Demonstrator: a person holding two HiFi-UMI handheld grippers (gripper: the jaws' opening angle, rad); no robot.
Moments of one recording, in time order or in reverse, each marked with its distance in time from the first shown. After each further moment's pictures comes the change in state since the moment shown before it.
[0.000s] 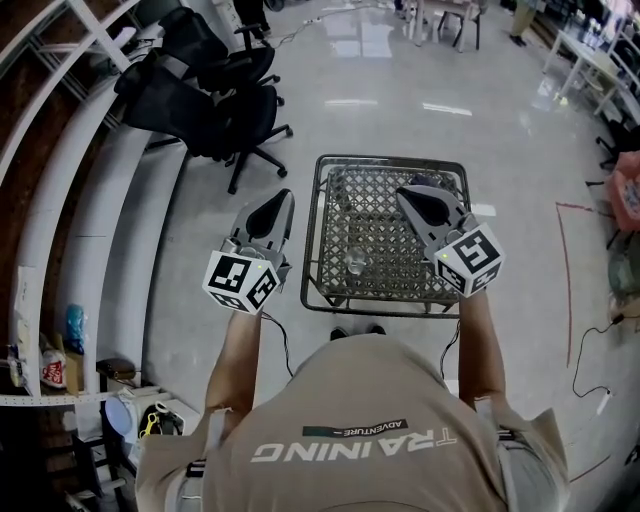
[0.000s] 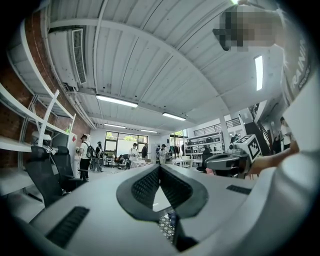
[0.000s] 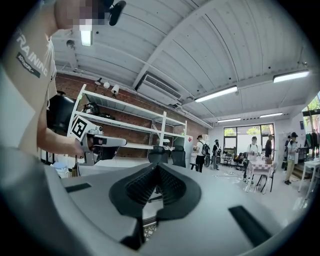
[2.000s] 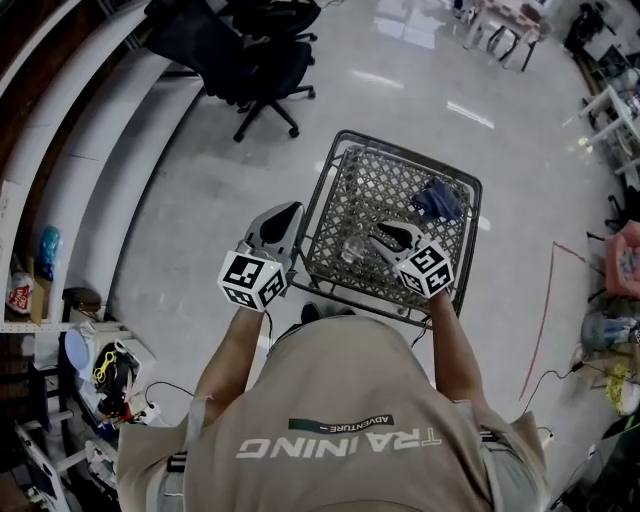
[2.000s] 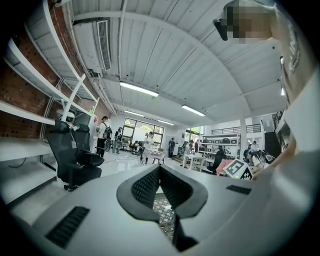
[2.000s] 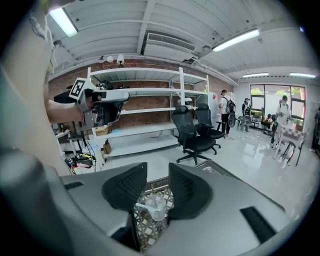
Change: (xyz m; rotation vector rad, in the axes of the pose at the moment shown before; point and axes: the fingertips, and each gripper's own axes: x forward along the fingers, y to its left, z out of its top) left arm -0.033 0.026 -0.111 -0.190 0.098 0.182; right arm 0.067 0.059 -0.217 0.104 0.429 0.326
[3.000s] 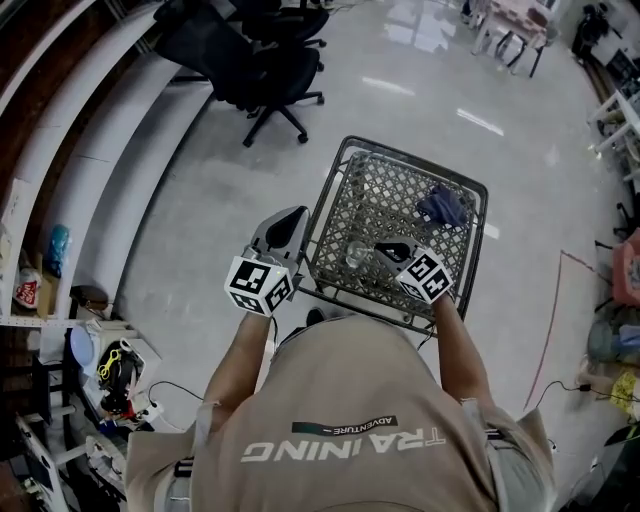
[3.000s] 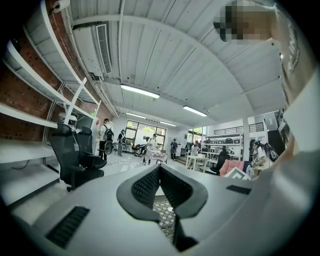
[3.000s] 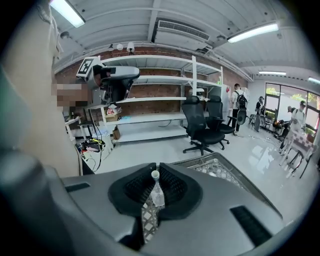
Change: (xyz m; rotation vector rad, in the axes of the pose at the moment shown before) left arm 0.004 -0.016 0.004 0.013 -0.022 0.037; right arm 0.002 0.007 -0.045 -0.098 0.130 0.098
